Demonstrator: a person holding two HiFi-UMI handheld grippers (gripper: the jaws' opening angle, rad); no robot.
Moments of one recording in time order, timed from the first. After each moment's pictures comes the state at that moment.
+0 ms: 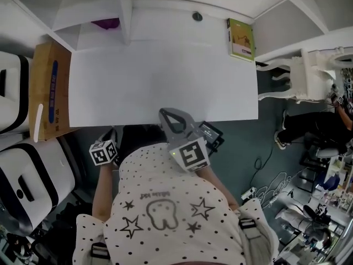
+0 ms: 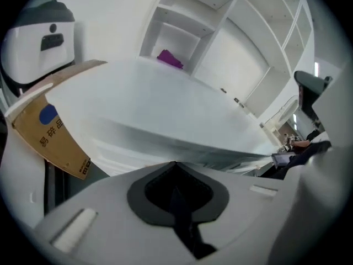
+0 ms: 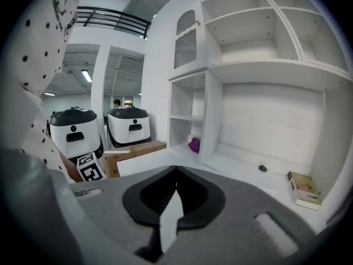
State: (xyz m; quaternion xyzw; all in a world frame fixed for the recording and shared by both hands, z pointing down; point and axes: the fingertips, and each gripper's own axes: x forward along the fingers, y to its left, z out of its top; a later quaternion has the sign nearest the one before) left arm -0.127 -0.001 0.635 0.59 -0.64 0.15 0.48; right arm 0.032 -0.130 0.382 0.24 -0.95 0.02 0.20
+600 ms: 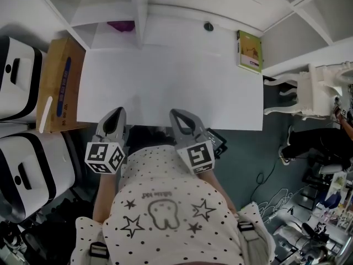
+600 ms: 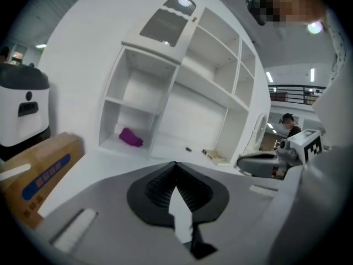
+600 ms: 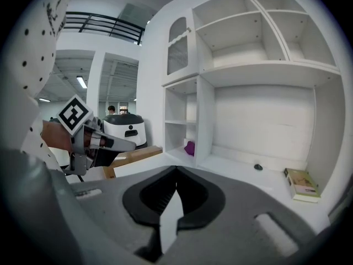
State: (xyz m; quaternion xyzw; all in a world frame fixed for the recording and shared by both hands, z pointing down) left arm -0.091 -0.100 0.387 0.71 -0.67 0.01 0.23; right arm 0.050 -0.137 0.377 0.26 -0.95 0.03 0.18
